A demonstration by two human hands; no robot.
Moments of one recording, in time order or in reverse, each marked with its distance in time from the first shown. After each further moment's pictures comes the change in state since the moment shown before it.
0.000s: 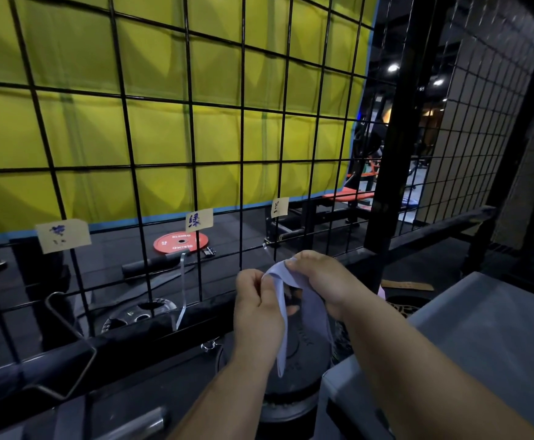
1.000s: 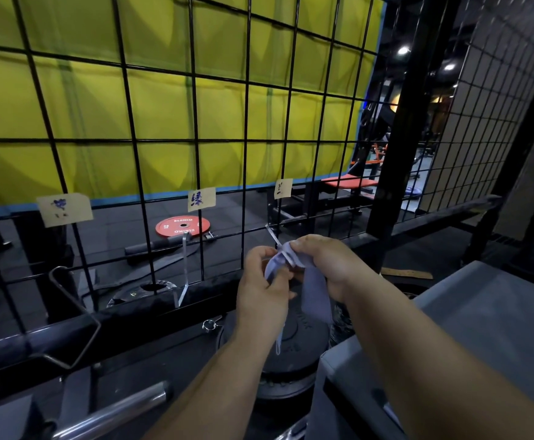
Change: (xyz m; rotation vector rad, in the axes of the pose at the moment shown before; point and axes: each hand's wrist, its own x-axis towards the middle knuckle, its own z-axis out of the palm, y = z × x) left_hand 0.004 -0.012 -0.003 0.071 -0.089 0.057; right_hand 0.000 -0.002 -0.002 0.061 0.027 0.078
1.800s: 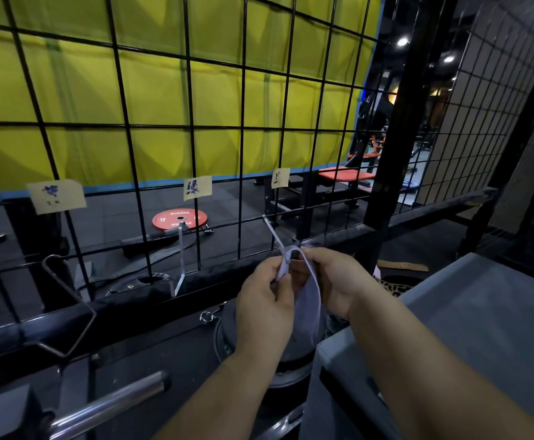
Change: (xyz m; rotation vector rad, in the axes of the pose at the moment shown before) left_hand -0.023 -0.022 0.005 0.199 0.052 0.107; right_hand -0.020 0.032 -0.007 0.432 -0.085 0.171
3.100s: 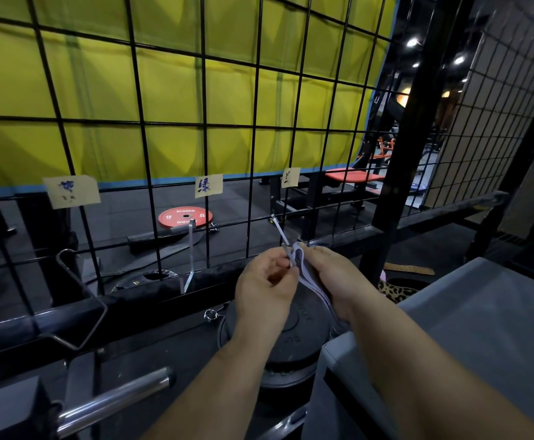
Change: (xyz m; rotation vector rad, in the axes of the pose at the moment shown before) left_hand 0.015 0.009 -0.008 -0.218 0.022 -0.064; right_hand 0.008 0.006 0.008 -0.292 0.049 -0.131
